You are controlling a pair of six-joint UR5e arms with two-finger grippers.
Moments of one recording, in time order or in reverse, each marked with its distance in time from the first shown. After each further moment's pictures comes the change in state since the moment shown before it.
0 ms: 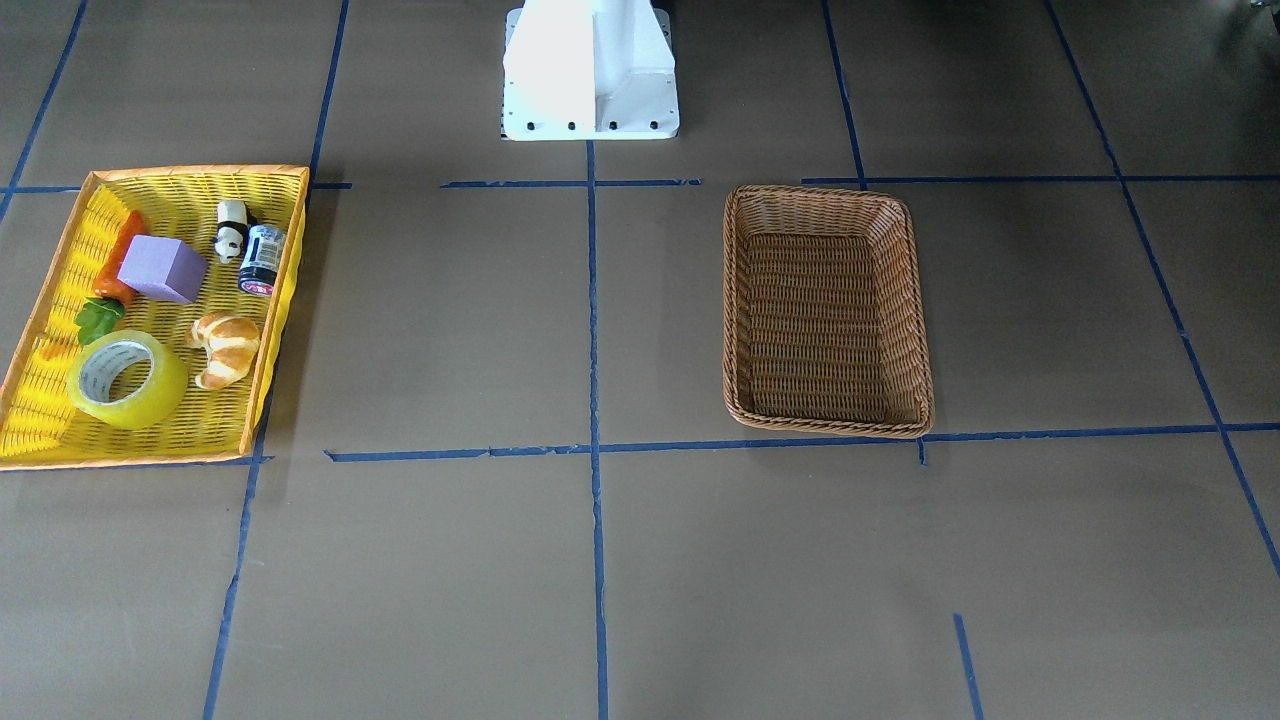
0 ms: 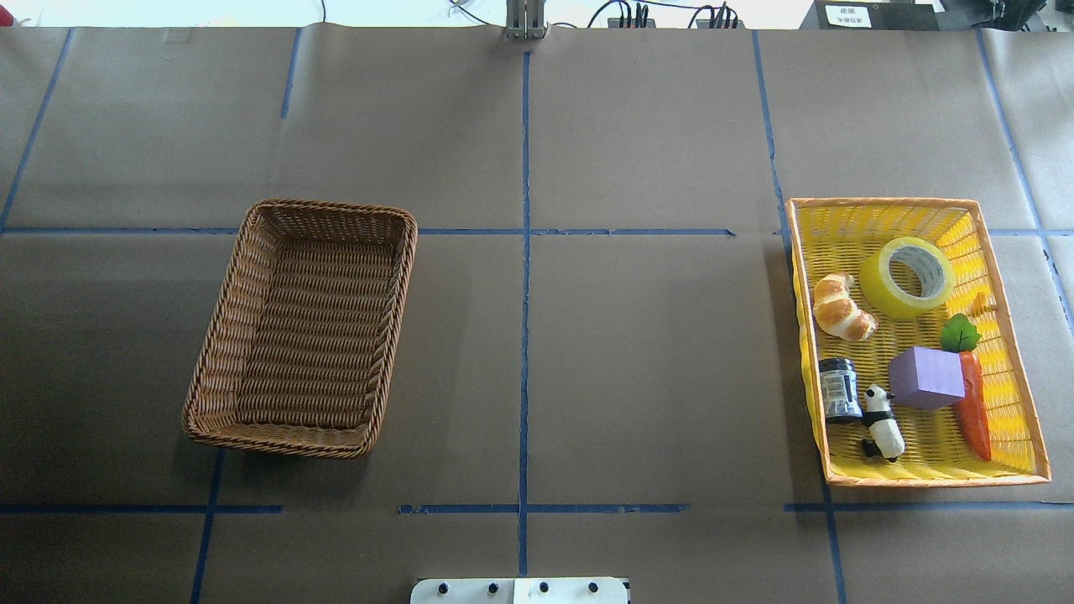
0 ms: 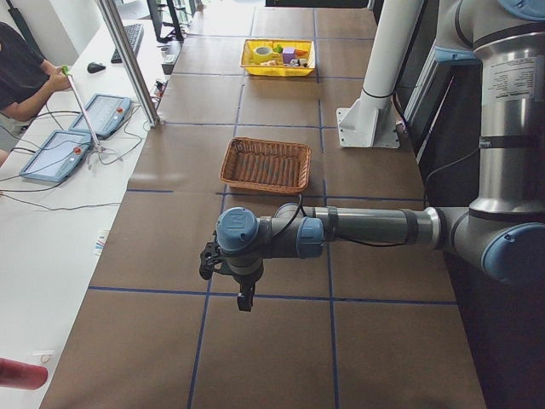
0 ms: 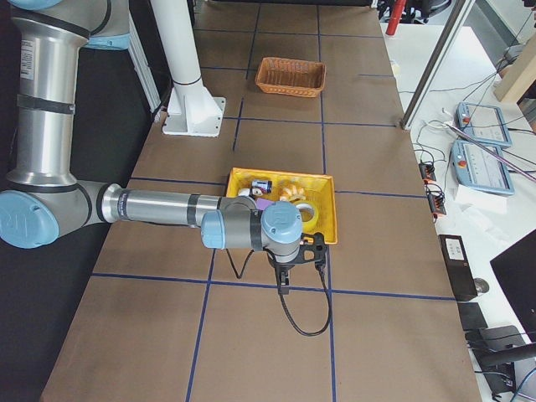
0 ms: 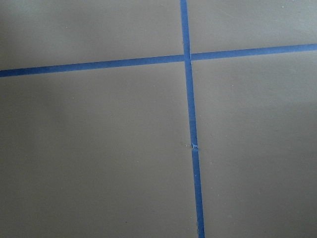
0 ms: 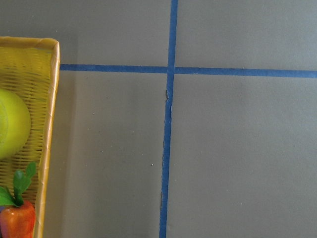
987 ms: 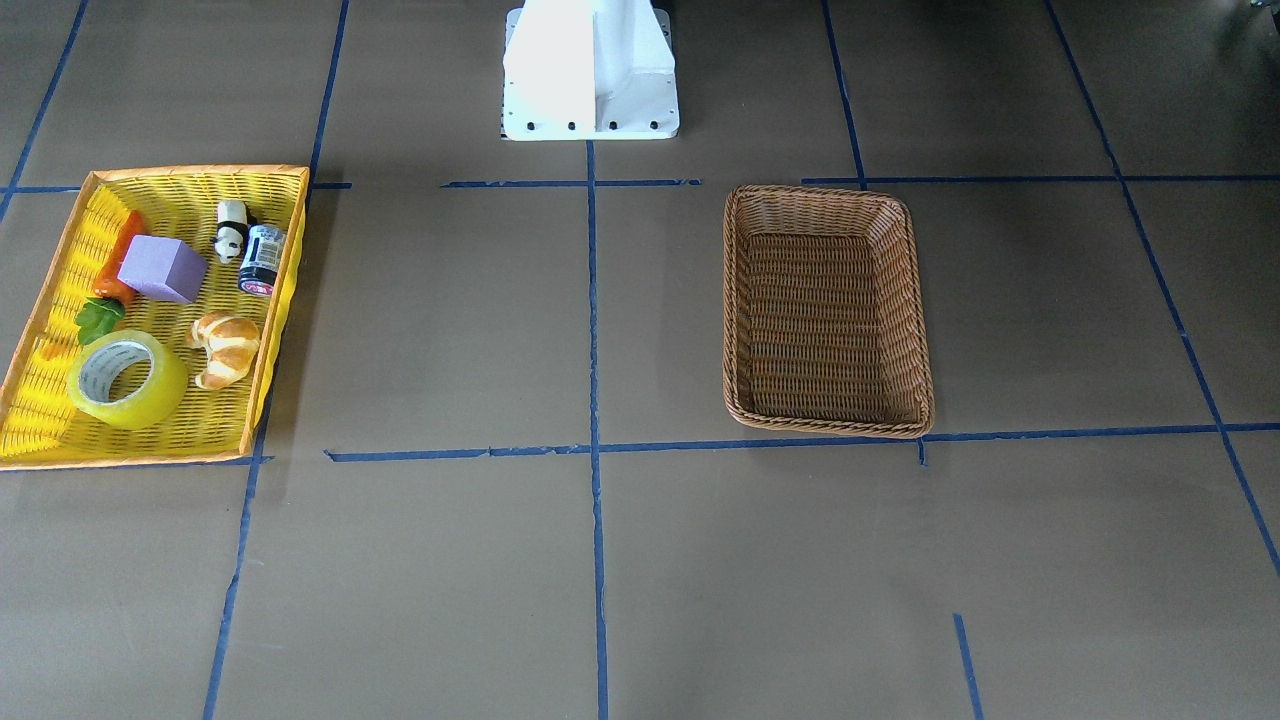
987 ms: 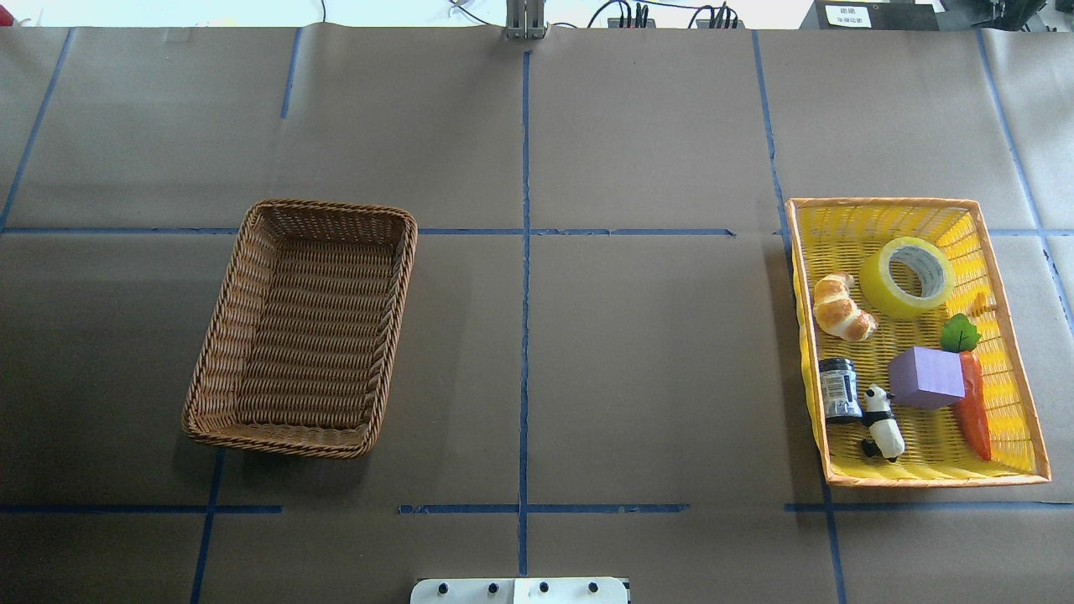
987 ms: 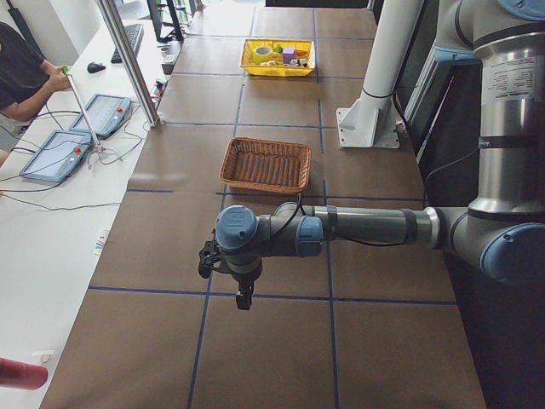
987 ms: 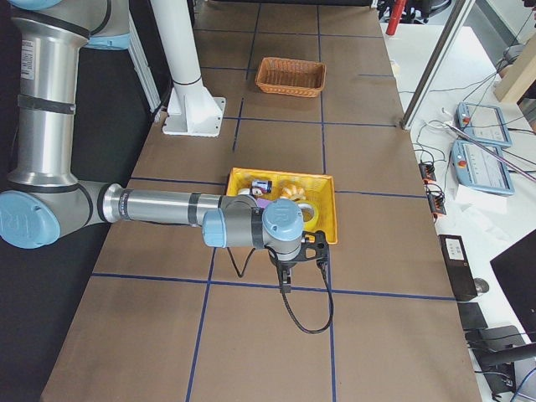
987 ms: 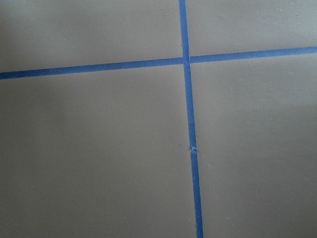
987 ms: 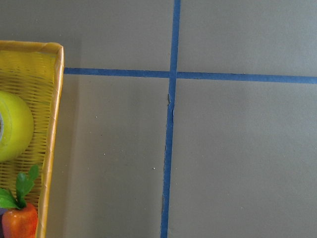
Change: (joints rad) left arm 0.000 -0.004 -0.004 0.000 0.001 -0.003; right arm -0.001 0.008 0.009 0.000 -0.001 0.001
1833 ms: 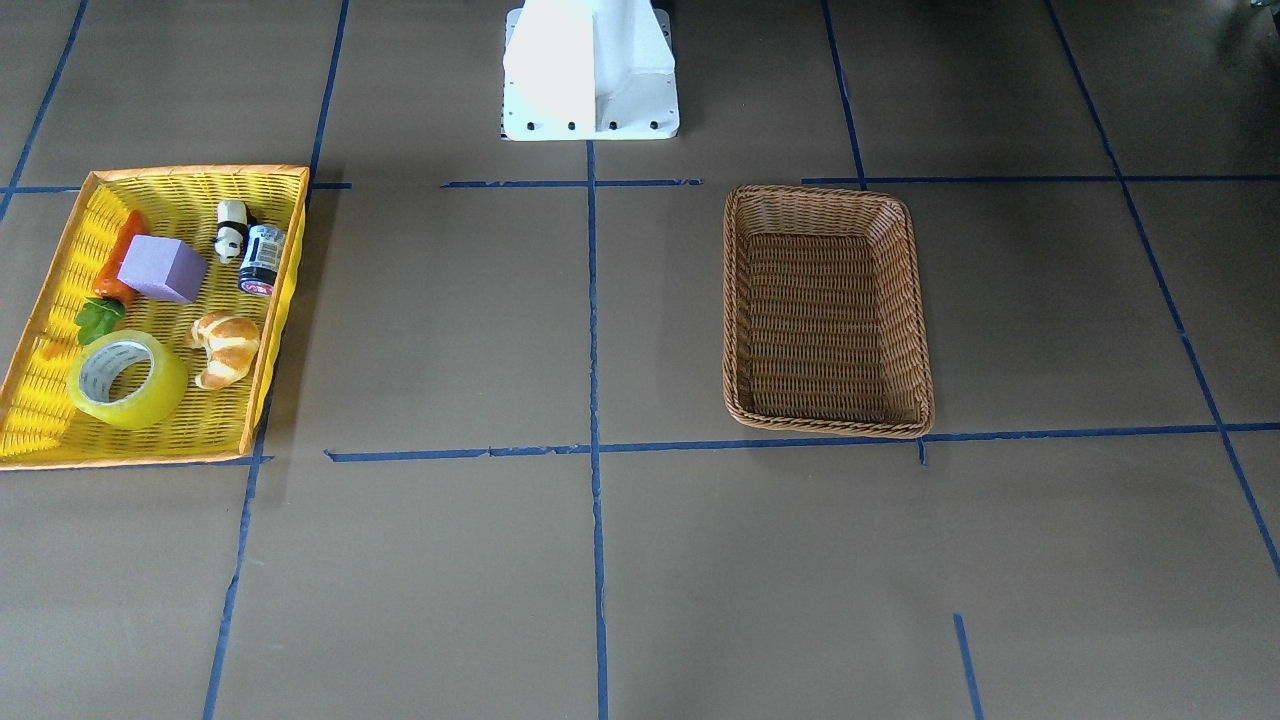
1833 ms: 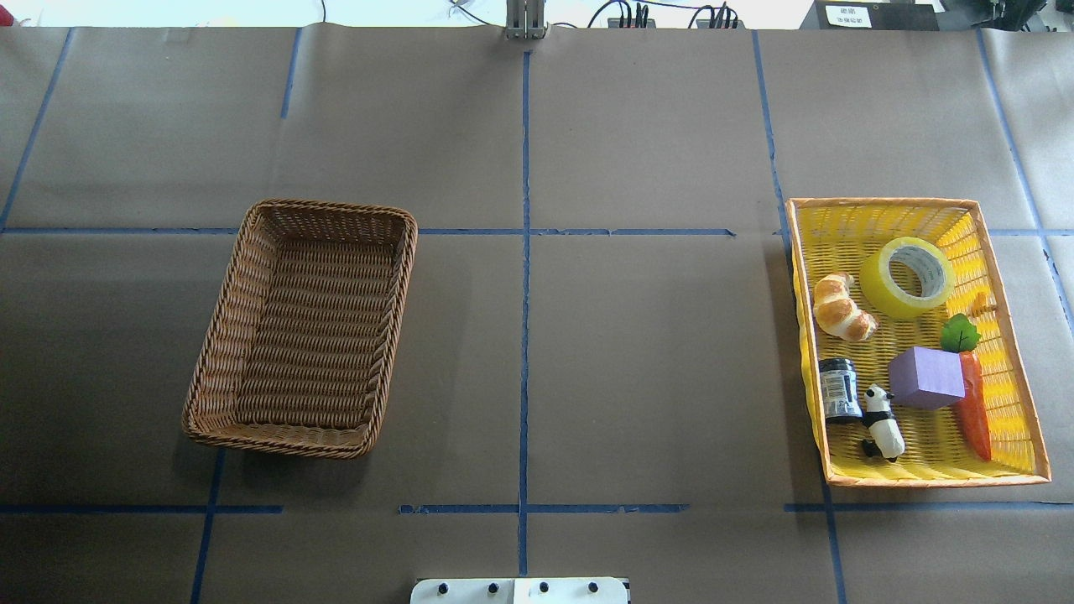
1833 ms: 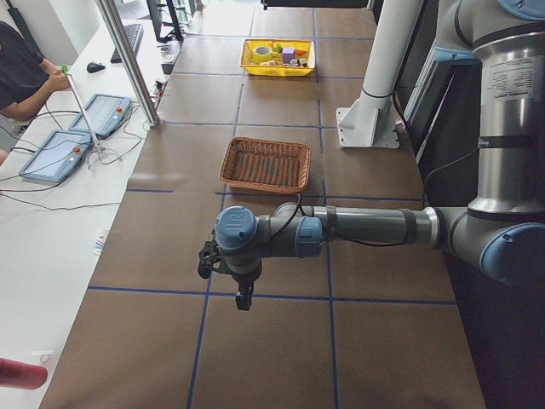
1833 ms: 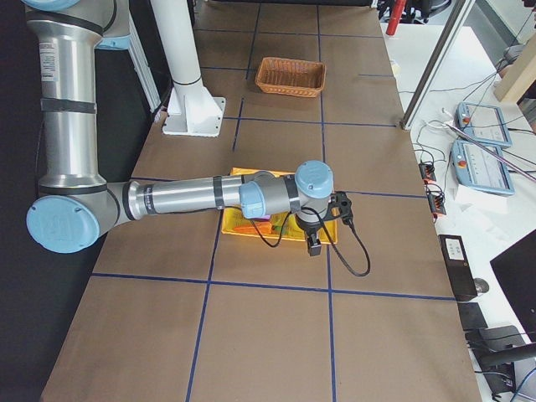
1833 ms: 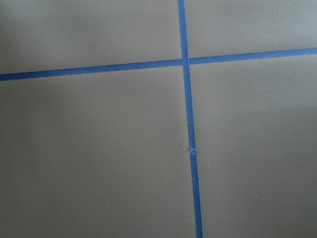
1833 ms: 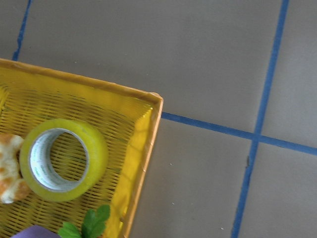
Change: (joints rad) left arm 0.000 0.001 0.006 -0.001 -0.001 0.003; right arm -0.167 0.144 0.031 0.000 -0.001 0.067
